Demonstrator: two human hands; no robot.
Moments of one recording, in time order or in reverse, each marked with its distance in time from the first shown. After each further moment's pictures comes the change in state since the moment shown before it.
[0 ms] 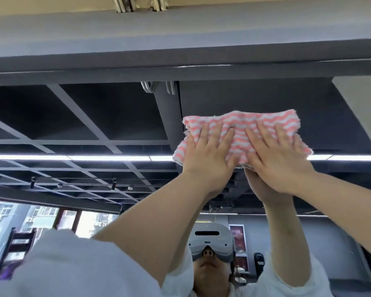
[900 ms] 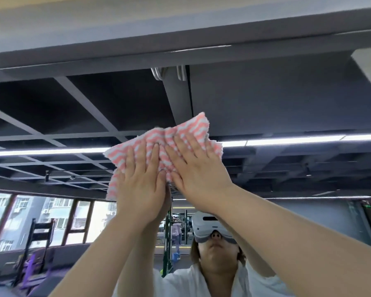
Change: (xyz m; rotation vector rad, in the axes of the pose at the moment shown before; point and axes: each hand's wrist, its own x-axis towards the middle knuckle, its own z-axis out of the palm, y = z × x) left_hand -0.134 -0.141 0.017 -0.156 0.197 -0.318; right_hand -0.026 -0.188 0.031 -0.040 0.128 -0.433
